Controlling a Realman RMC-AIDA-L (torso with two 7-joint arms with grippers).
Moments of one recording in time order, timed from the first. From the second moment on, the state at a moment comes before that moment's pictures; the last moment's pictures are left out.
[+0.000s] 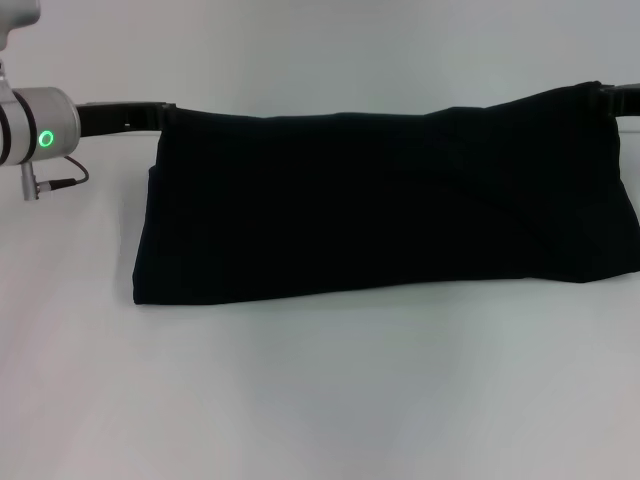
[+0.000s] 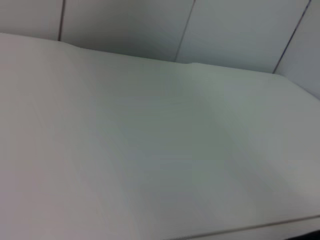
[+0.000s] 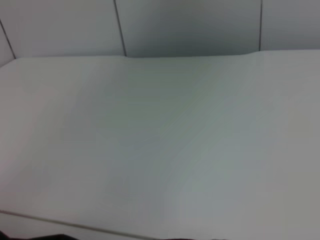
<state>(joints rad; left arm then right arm) -0.88 -2.02 0.42 0.55 2.36 0.88 -1.96 0.88 1.91 -0.43 -0.44 -2.34 -0.78 1.83</state>
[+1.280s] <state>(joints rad) -0.89 -2.08 0.42 0.54 2.36 0.61 -1.96 0.90 1.91 -0.44 -0.46 -2.34 -0.67 1.83</state>
